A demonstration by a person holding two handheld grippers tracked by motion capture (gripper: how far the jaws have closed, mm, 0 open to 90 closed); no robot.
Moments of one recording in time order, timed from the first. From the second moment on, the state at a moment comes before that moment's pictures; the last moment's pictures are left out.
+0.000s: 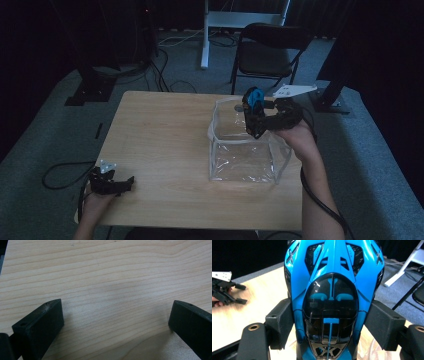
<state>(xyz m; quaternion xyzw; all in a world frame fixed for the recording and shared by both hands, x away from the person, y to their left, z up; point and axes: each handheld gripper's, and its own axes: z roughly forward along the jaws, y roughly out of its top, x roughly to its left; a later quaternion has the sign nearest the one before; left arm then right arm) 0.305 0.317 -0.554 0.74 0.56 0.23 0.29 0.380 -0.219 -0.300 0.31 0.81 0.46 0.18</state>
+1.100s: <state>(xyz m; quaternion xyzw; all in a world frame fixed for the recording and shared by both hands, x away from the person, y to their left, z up) 0.305 0.316 -0.554 0.74 0.56 0.23 0.29 0.426 -0.207 -0.322 0.31 0.85 0.41 0.13</state>
